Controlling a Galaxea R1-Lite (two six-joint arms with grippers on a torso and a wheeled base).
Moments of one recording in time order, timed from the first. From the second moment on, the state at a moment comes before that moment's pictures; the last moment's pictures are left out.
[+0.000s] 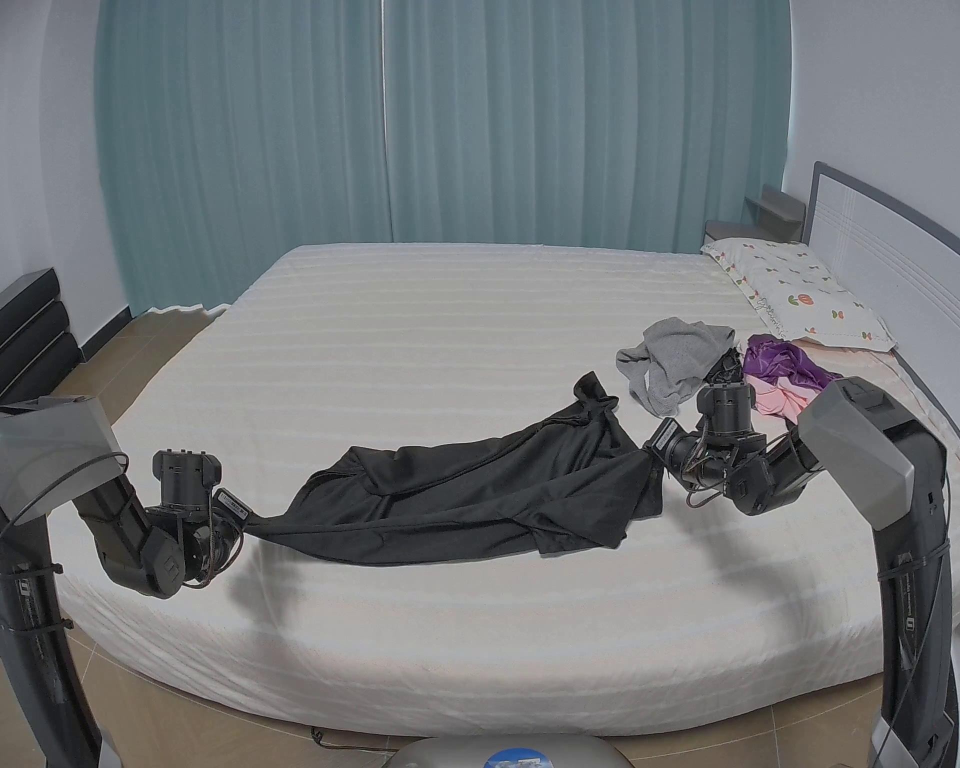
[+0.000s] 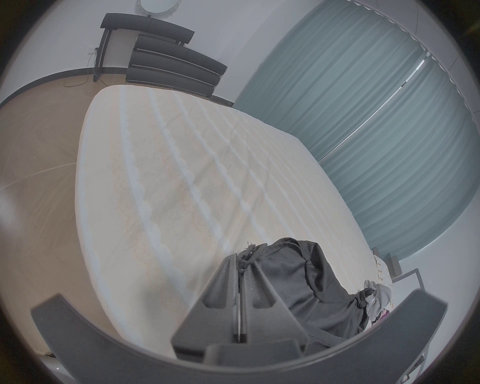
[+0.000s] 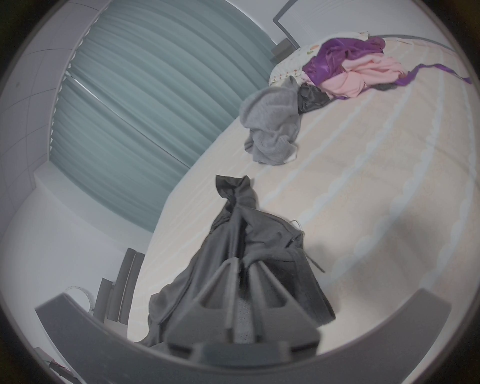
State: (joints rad) left arm -0.01 2.21 -0.68 -0.86 0.21 -0.98; right arm 0.18 2.53 -1.41 -0.64 0.09 0.82
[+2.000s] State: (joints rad) left arm -0.02 2.21 -0.66 -0.86 0.18 -0.98; right arm 0.32 2.51 -1.29 -0.47 0.17 0.67
